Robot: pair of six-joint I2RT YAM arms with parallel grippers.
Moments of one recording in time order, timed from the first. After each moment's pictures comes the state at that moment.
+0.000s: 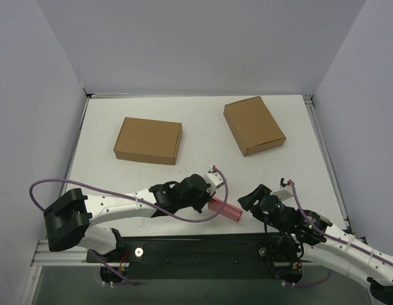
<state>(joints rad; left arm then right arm) -1.16 1.40 0.81 -0.10 -0.13 -0.18 1.00 0.46 0.41 -0.73 0.48 1.31</state>
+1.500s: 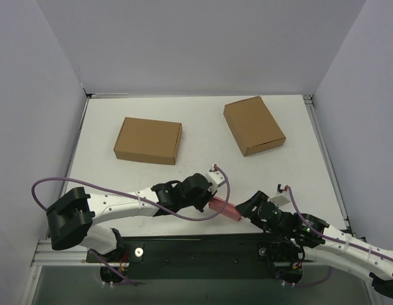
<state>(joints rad) -1.16 1.42 0.84 -0.11 -0.15 -0.20 1.11 0.41 0.34 -0.72 0.48 1.43</state>
